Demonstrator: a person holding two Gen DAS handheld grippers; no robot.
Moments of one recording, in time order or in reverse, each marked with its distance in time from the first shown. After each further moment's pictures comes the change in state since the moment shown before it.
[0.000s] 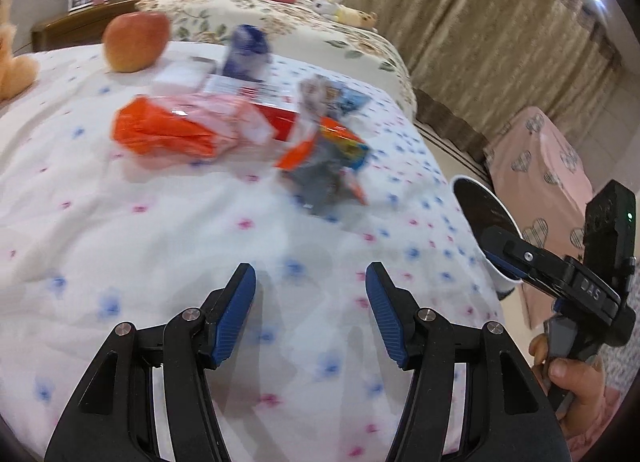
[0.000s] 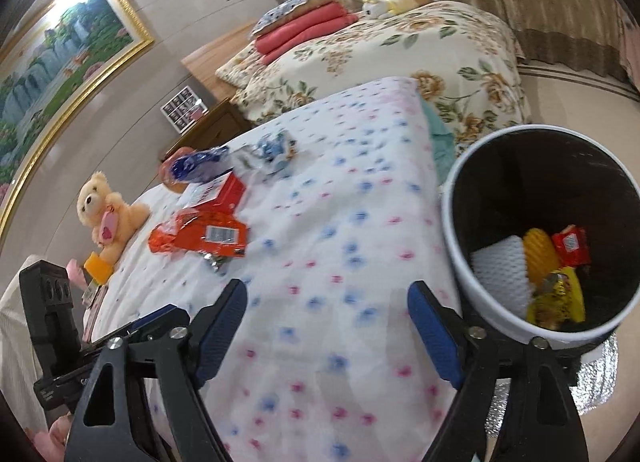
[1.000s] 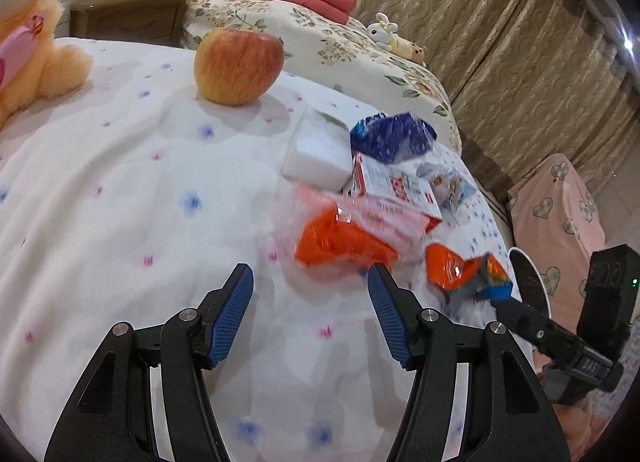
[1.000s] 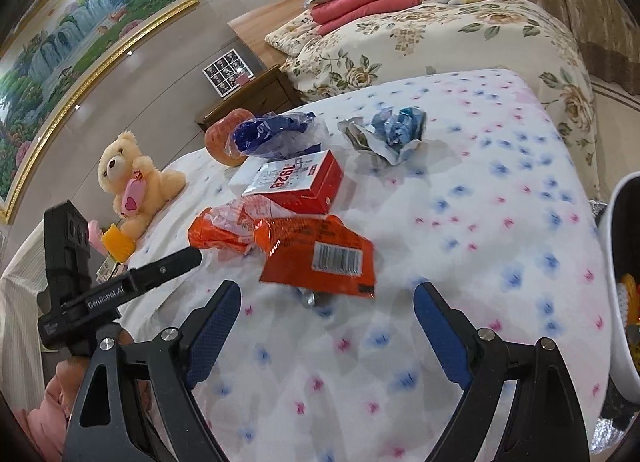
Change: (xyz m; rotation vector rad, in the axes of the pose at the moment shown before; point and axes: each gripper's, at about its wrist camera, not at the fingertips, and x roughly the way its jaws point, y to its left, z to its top) left arm -0.001 0.115 0.068 -0.108 -0.044 0.032; right arm 0.073 0.084 0.018 -0.116 0.086 0.108
